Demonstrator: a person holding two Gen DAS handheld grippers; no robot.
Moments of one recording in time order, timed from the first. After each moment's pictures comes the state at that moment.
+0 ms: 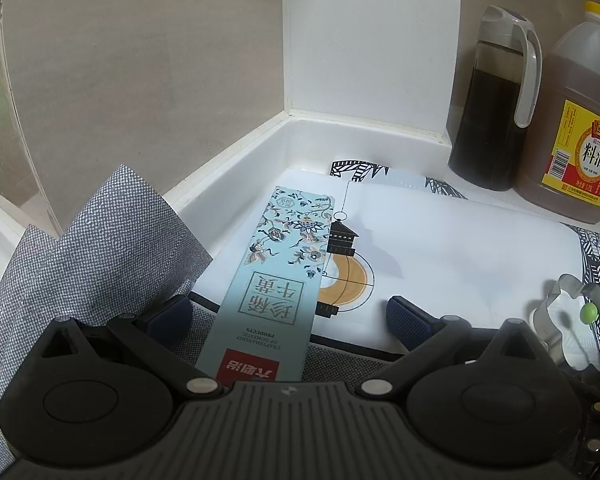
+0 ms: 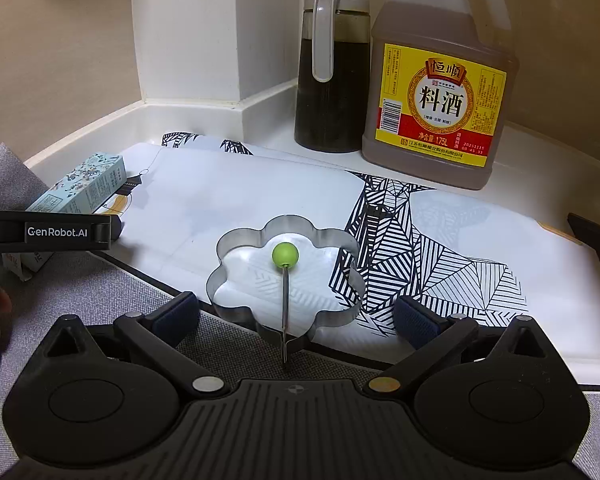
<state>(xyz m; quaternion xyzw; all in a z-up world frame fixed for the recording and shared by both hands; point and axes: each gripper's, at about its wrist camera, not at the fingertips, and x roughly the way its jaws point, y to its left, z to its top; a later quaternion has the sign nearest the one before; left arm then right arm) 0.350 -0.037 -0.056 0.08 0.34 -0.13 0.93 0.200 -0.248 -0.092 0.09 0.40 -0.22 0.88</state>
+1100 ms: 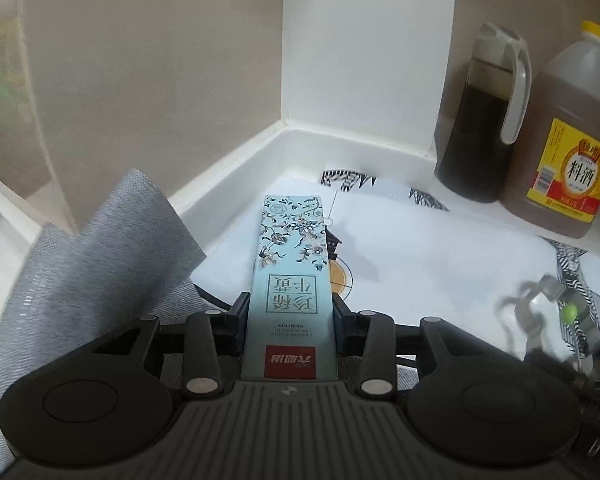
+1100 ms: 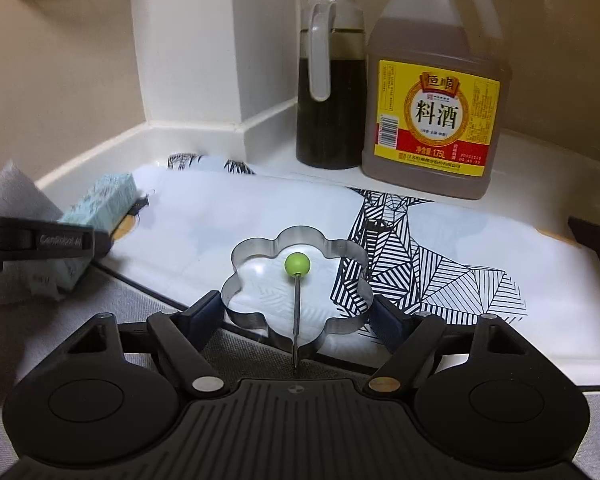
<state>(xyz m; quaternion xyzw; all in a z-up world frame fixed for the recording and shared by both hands) 0.330 -0.039 -0.036 0.06 0.34 -0.13 0.93 0.190 -0.253 -0.080 0.12 0.35 -0.22 0.90</state>
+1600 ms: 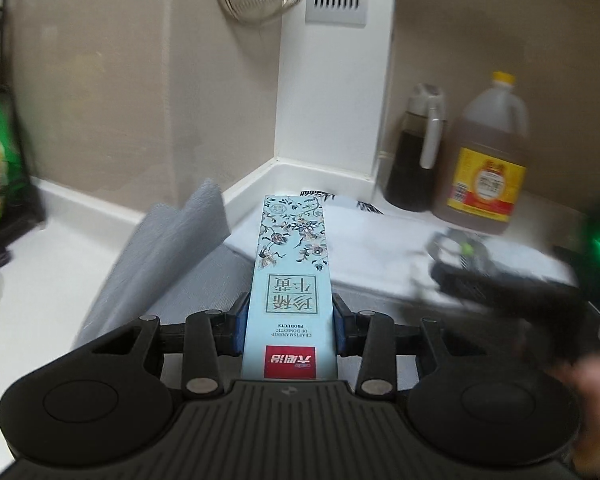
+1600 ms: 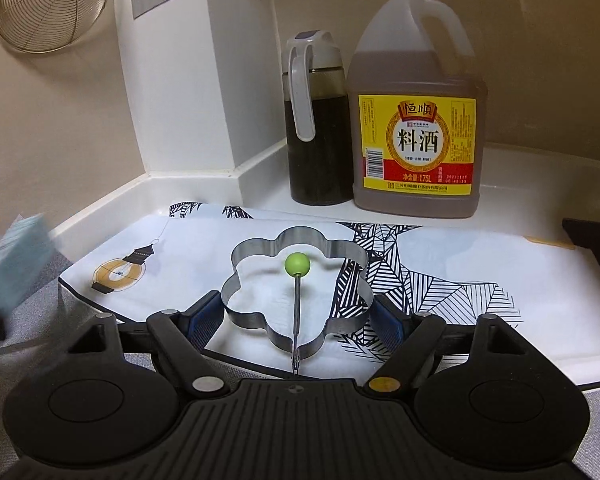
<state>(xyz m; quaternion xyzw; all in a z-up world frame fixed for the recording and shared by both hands) 0.175 0.018 0.021 0.04 0.29 -0.16 0.94 0.184 -0.257 -0.074 0.14 0.31 -0.22 0.91</state>
